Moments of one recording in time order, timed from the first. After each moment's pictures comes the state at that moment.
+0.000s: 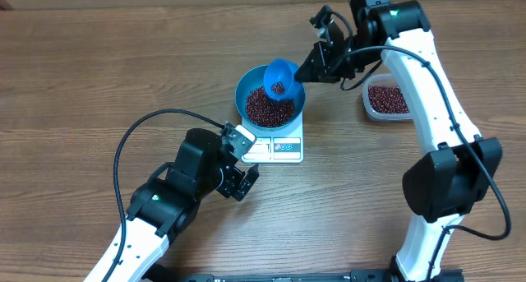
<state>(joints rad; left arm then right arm) -0.50 1.04 0.74 -0.50 0.07 0.16 0.21 2.04 2.04 -1.30 -0.75 -0.01</state>
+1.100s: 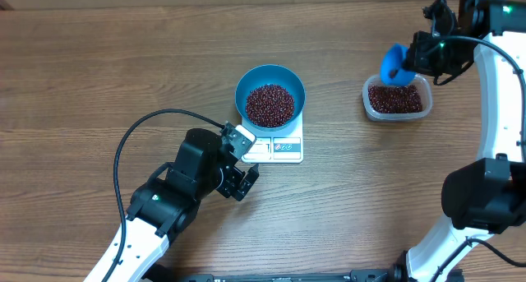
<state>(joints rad) -0.50 1.04 0.74 -0.50 0.07 0.16 -0.15 1.95 2.04 -1.39 -0.27 -0.01</state>
